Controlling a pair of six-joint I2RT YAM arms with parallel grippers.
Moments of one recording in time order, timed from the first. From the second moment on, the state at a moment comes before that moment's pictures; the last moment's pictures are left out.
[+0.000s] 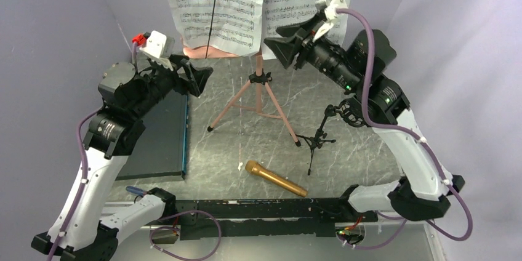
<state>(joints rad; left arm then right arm) -0.40 0.97 1.43 -0.42 0.19 -0.10 0.75 1.32 1.90 -0.37 -0.13 0.03</state>
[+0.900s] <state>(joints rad) -0.40 0.62 0.73 -0.55 0.28 -0.40 0.75 0.98 1.15 -0.38 -0.07 0.23</state>
